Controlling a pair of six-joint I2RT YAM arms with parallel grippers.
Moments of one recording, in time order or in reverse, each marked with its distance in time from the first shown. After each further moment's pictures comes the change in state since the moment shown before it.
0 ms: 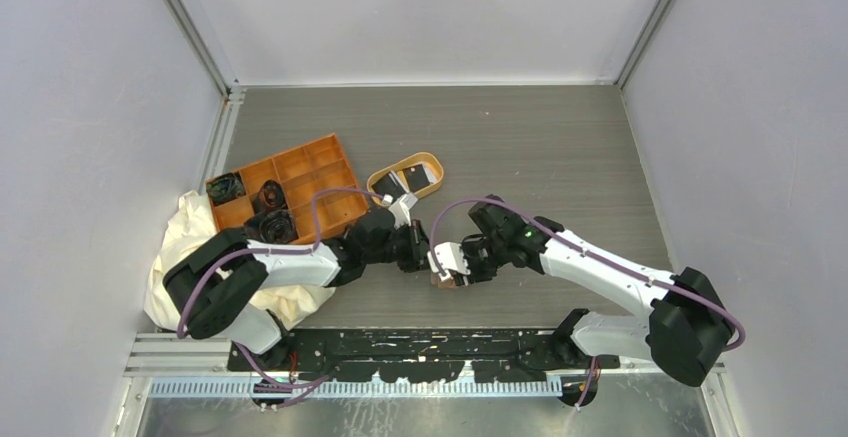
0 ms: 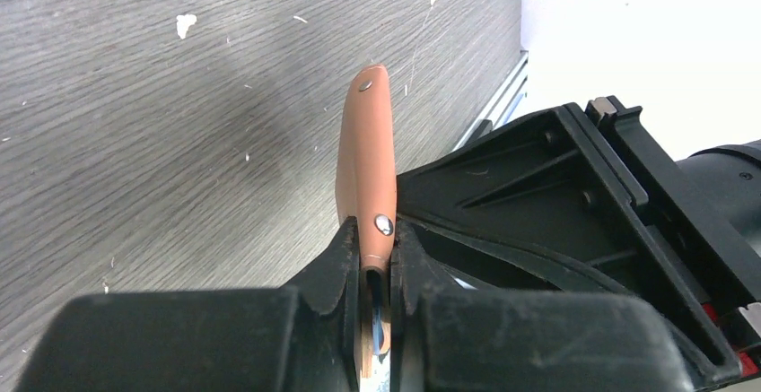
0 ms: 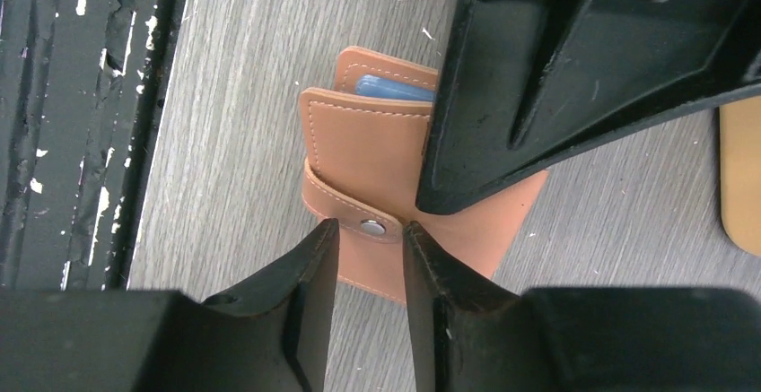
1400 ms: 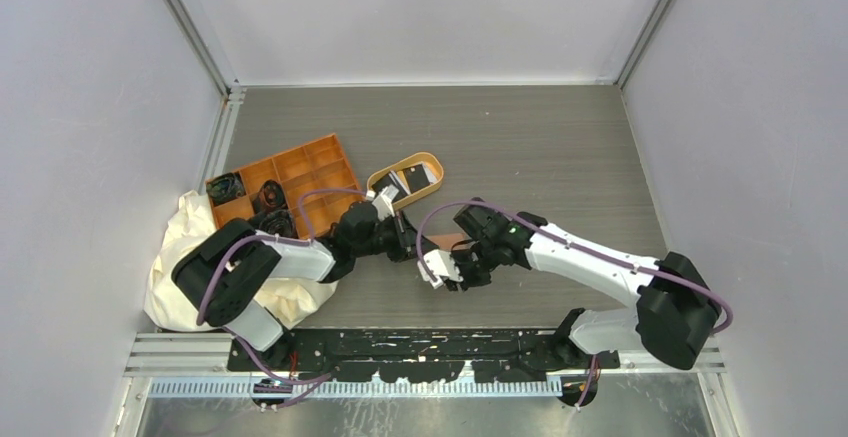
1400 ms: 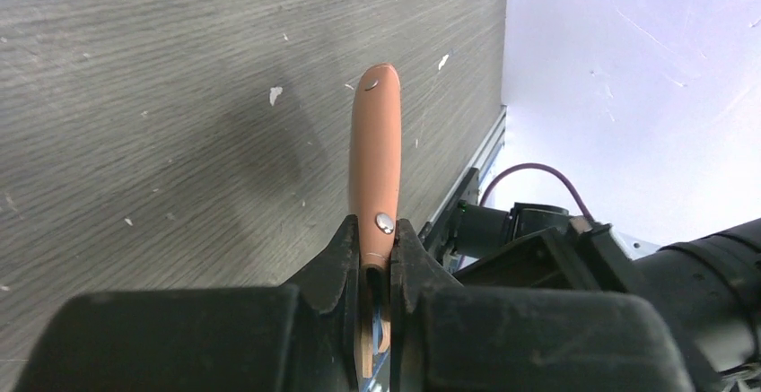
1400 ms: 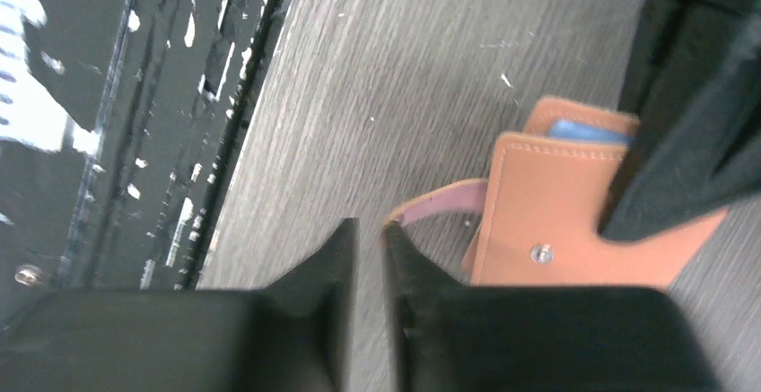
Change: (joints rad) left arm 0.146 0.077 -0.082 0.216 0.052 -0.068; right arm 0.085 0.097 0.070 -0.105 -0.040 -0.012
